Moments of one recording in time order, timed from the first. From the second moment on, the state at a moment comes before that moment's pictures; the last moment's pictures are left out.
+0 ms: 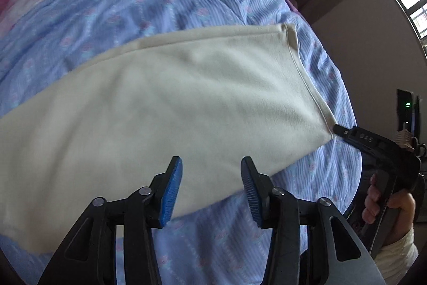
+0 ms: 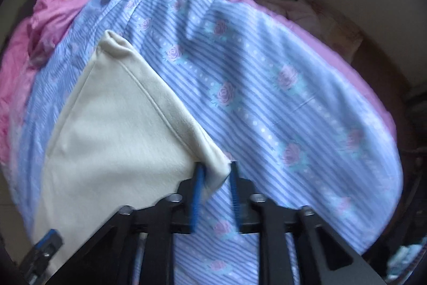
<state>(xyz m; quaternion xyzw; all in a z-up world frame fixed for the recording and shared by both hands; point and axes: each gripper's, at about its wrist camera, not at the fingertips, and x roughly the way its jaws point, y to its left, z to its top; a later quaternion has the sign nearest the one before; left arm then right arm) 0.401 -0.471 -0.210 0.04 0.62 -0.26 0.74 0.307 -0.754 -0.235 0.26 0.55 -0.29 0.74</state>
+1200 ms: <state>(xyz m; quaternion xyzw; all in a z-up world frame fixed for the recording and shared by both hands) 0.353 0.144 -0.092 -0.09 0.51 -0.18 0.84 0.325 -0.074 -0.076 0.07 0.51 0.04 0.86</state>
